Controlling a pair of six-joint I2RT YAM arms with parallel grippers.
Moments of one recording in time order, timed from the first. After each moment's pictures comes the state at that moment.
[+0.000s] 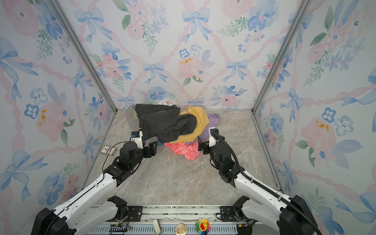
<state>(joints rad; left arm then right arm) -0.49 0.97 0.54 0.01 -0.17 -0.44 0.67 1.03 0.57 0.29 0.39 0.12</state>
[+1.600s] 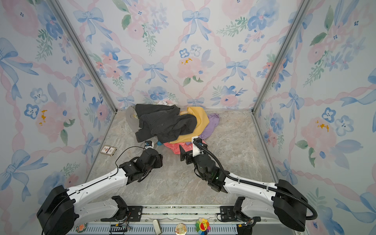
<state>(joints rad) -0.73 1.17 0.61 -0.29 -0.41 -0.69 0.99 1.15 0.58 0.45 0.56 0.23</state>
